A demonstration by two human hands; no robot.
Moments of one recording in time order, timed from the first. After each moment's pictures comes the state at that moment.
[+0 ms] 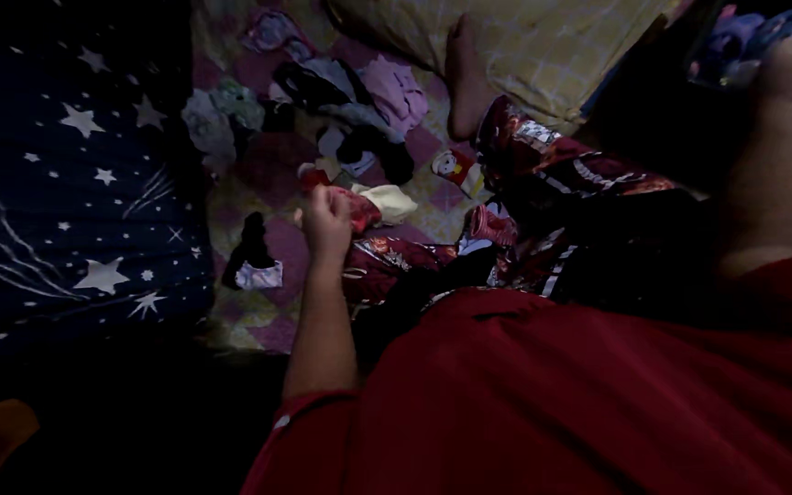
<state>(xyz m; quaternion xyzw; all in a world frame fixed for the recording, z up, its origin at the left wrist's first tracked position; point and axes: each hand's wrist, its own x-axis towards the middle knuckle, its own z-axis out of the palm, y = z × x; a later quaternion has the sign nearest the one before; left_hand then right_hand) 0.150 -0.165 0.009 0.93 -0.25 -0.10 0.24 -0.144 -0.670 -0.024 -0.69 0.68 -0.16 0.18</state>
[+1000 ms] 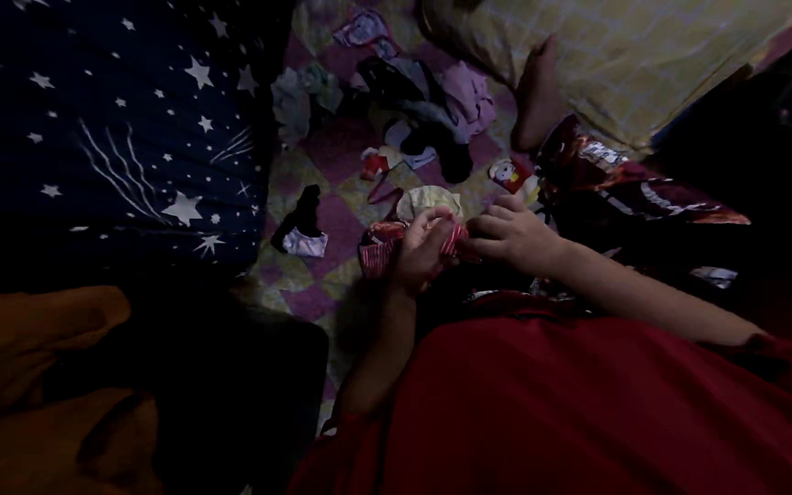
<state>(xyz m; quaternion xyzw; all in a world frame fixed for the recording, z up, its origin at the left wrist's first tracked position) 0.054 -0.138 0.045 0.70 -0.09 -0.37 0.61 -0.017 -0.327 0.008 -0.90 -0.27 -0.25 0.24</state>
